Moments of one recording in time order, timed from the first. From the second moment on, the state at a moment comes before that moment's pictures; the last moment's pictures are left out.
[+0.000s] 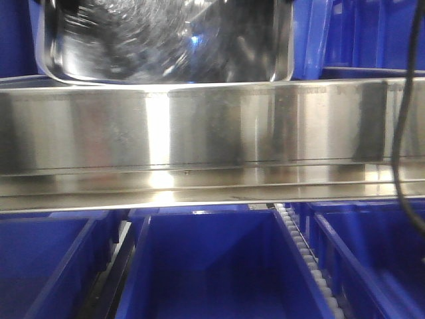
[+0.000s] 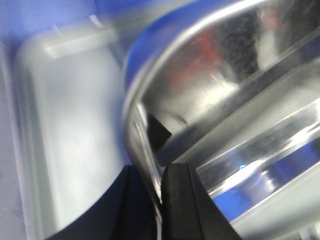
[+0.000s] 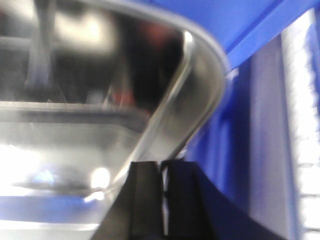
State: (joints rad) left arm -0.52 1.39 -1.35 0.25 0.93 -0.32; right arm 0.71 1.60 -1.54 -0.53 1.11 0.49
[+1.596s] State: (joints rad) left arm -0.53 1.34 -1.35 0.25 0.87 -0.35; right arm 0.71 1.55 -1.54 -0.48 1.09 0.48
